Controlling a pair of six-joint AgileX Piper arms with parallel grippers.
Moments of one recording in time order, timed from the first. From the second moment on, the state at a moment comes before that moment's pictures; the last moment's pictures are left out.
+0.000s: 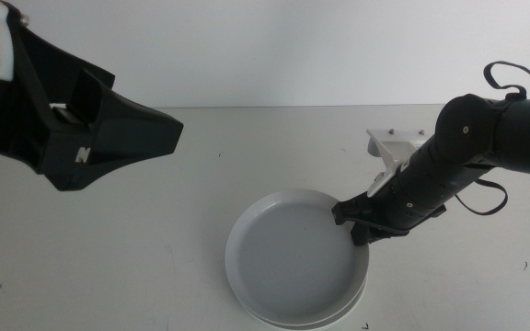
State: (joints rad) left arm -0.45 0.99 -1.25 -0.40 0.98 0.41; right arm 0.41 1.75 -1.13 0.38 0.70 -0.06
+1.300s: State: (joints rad) left arm -0.45 0.99 -1.25 -0.39 0.98 0.41; right arm 0.41 1.59 -1.33 0.30 0.84 -0.11
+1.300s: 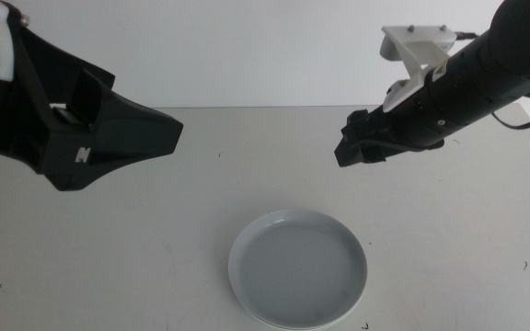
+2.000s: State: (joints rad) left arm -0.03 1.24 -1.26 -0.32 0.80 0.27; right arm 0.30 1.58 -1.44 0.28 0.78 -0.09
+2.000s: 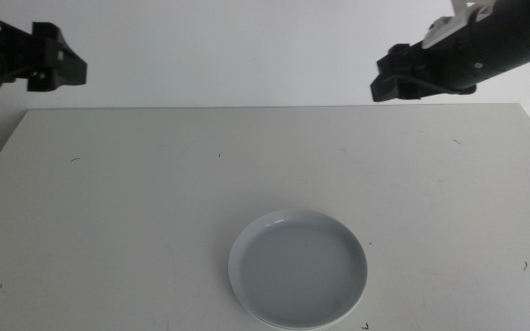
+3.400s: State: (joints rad) left arm 0.08 0.31 -0.31 -0.57 0.26 0.48; right arm 0.07 0.63 -0.46 0.29 0.14 -0.26
